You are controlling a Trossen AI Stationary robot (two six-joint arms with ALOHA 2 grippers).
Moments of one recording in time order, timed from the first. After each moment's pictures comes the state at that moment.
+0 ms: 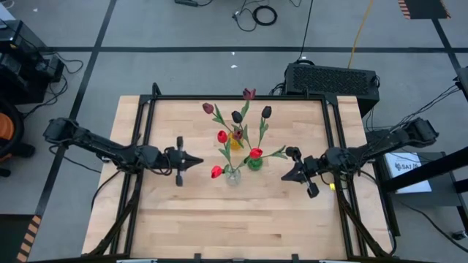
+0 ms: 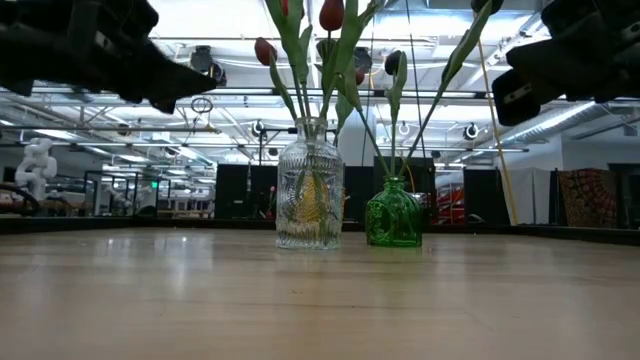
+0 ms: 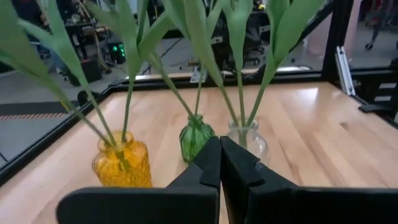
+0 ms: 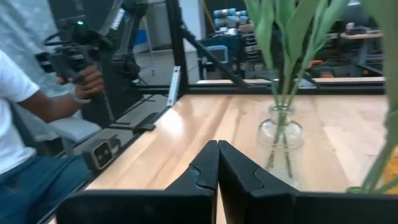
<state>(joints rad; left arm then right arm) -0.20 0.94 0.18 0.67 -0.24 0.06 0.25 0.82 0.09 0.70 -0.07 0.14</state>
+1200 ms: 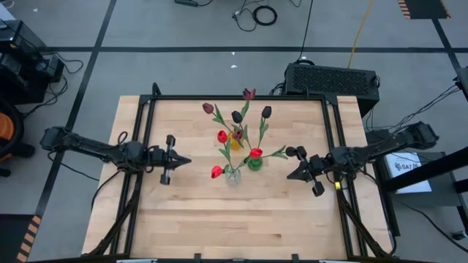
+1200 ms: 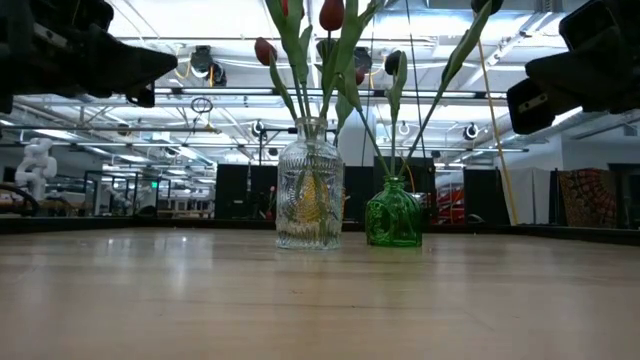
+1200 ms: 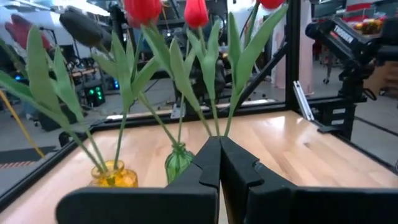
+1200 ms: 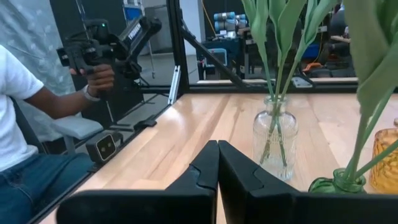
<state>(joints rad) -0.16 0.56 0.01 0.64 -0.07 0.11 0.23 0.64 0.01 0.61 -0.08 0.14</state>
